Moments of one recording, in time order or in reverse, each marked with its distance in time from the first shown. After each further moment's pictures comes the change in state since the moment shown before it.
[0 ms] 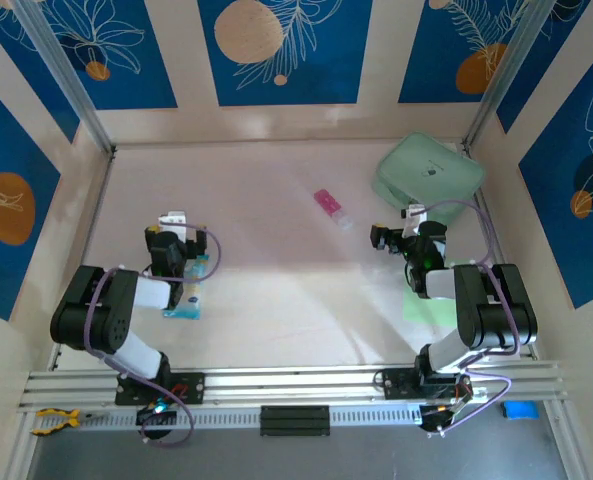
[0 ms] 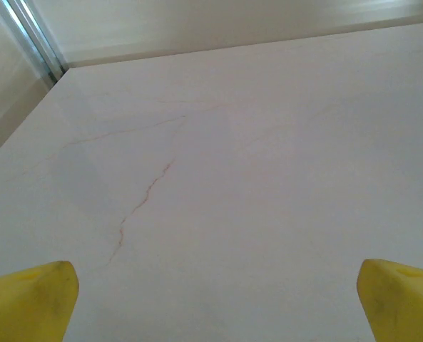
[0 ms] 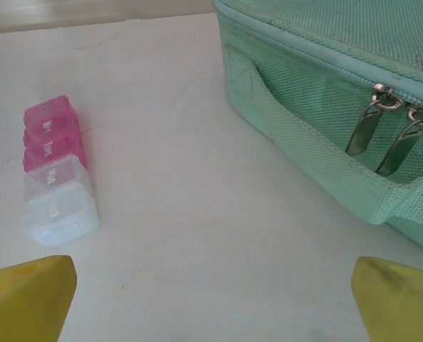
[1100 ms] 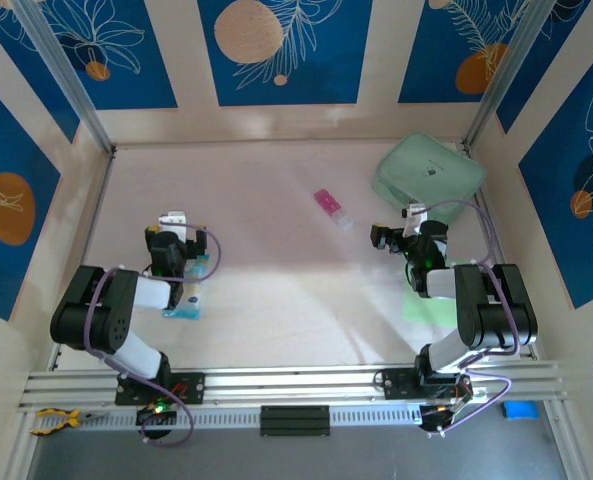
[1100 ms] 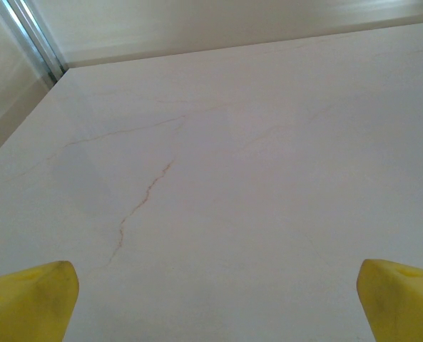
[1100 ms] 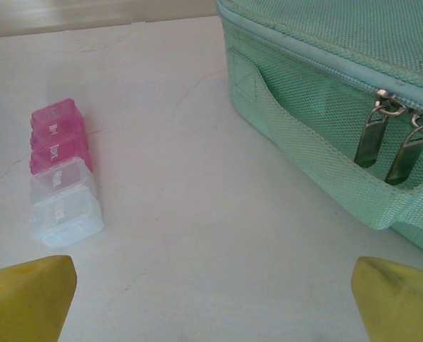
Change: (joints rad) left arm 0.000 0.000 0.000 0.000 0.000 0.000; right arm -0.010 0.000 0.005 -0.001 -0.027 0.000
